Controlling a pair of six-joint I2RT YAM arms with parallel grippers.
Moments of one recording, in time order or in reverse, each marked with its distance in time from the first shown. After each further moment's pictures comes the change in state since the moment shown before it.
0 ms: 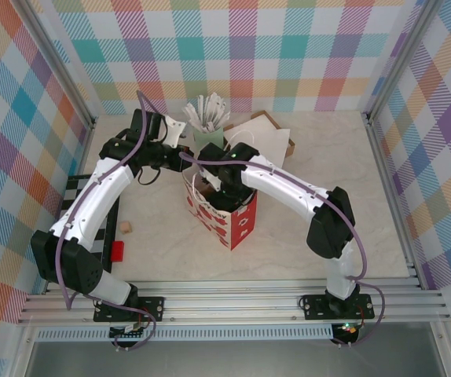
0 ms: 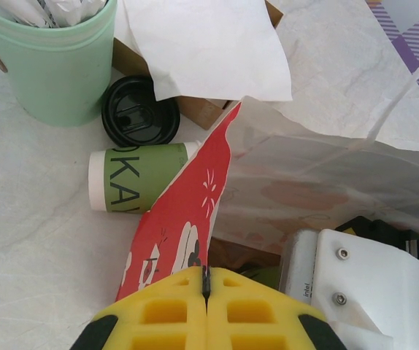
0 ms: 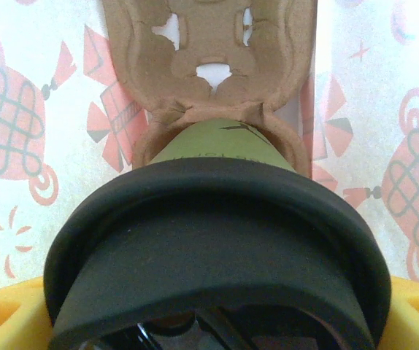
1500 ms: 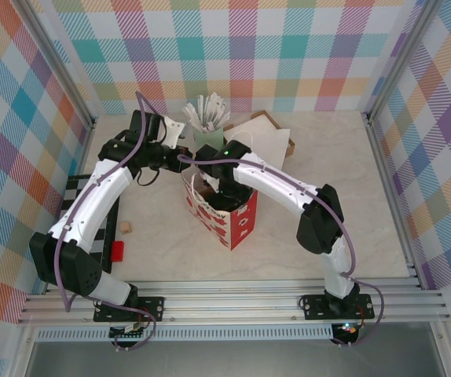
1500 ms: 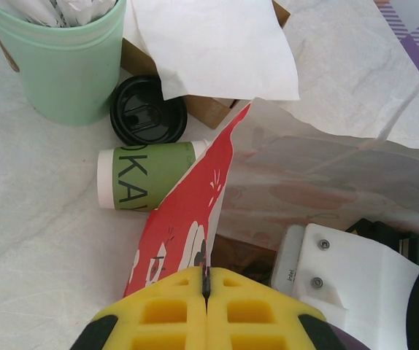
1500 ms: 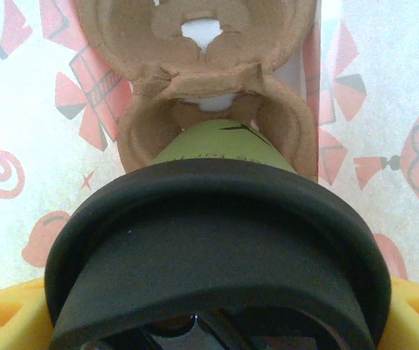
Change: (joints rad) left arm 0.000 -0.016 -0.014 0.004 -0.018 0.006; right arm 0.000 0.100 0.125 -0.159 -0.003 0.049
